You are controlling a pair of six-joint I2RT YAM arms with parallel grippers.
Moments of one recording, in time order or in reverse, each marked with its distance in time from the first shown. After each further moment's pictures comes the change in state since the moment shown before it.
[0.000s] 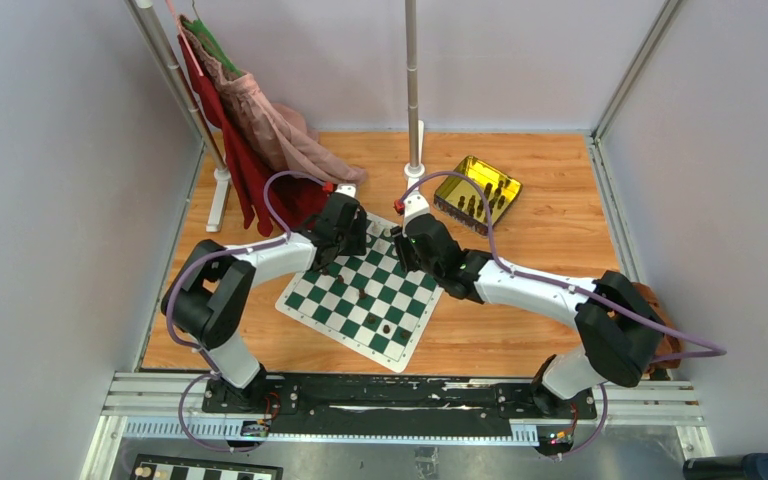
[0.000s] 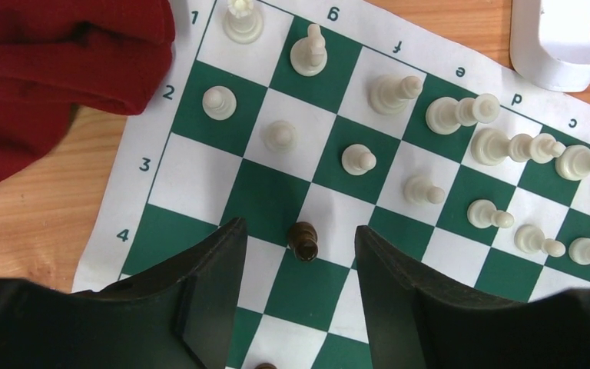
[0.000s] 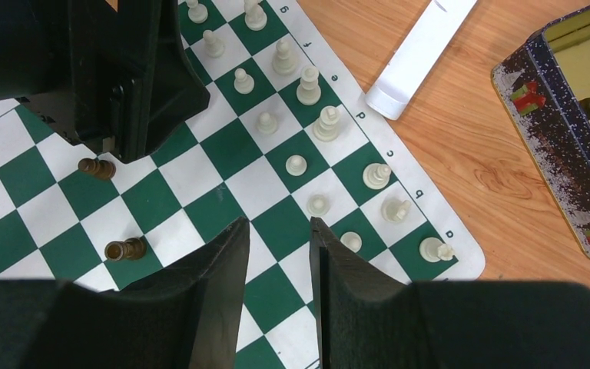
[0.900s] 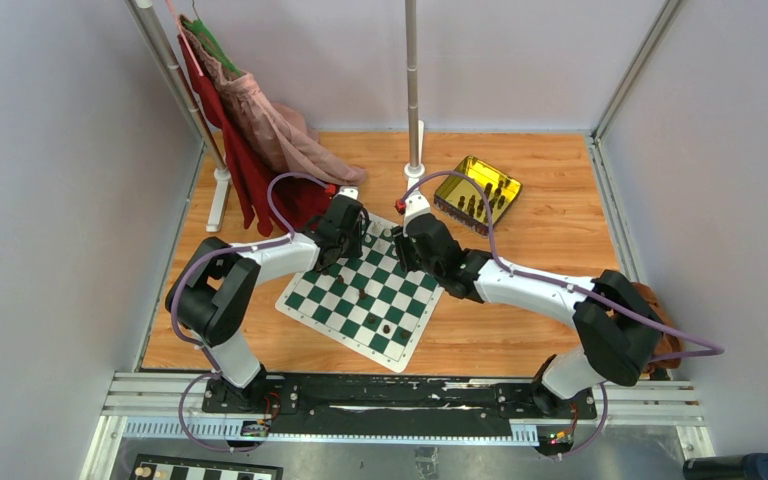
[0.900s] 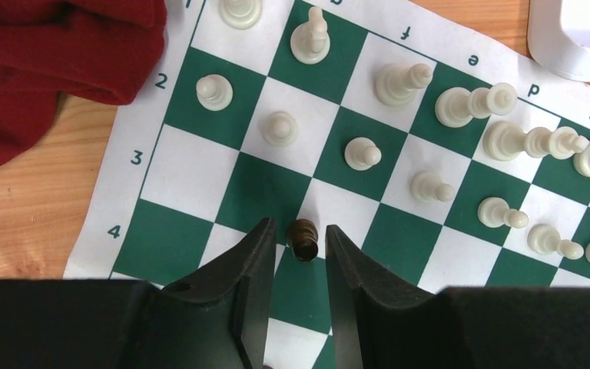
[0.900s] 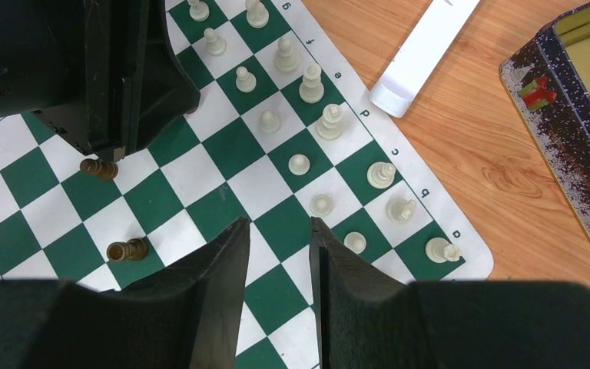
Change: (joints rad) left arm -0.013 0.029 0.006 -0.005 -0.017 -0.007; right arm -0.009 0.006 -0.005 0.013 -0.019 0.014
